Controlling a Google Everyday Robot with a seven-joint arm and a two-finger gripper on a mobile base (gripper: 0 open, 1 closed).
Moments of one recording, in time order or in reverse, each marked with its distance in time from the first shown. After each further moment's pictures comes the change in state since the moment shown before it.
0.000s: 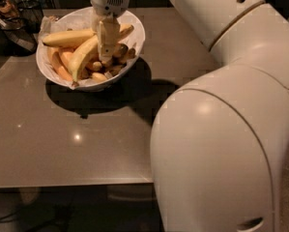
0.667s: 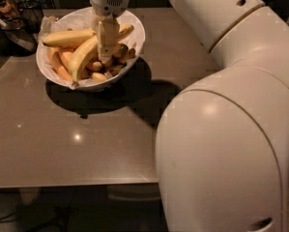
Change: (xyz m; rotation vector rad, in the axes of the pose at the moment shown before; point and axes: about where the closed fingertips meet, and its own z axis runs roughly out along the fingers) arm -0.001 -0.002 0.000 0.014 0.000 -0.006
